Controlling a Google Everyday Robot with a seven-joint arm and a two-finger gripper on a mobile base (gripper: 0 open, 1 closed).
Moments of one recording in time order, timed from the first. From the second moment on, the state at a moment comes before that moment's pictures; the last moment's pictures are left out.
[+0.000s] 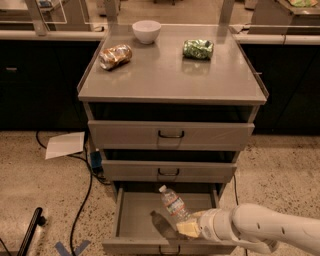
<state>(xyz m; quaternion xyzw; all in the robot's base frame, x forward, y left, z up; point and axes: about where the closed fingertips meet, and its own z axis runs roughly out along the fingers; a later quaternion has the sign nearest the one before) 0.440 -0.108 0.453 -0.27 0.89 0.23 0.27</state>
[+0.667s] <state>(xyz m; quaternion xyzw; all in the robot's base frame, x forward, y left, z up) 0.419 -0.115 0.536 -0.28 0.87 0.20 0.35</state>
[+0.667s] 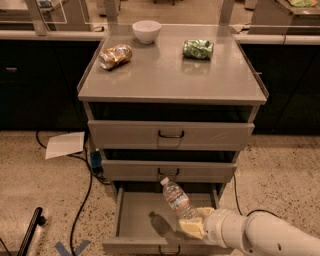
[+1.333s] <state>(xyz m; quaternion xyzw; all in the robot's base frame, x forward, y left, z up) 0.426 -0.097 0.660 -0.34 0.83 0.13 0.43</state>
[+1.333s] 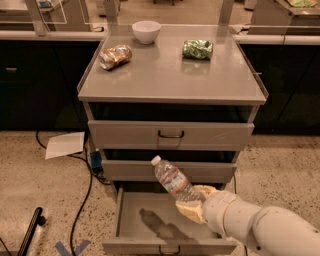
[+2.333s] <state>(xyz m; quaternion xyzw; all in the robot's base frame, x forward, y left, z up) 0.445 -0.078 0.753 -0.37 0.79 0.07 0.49</state>
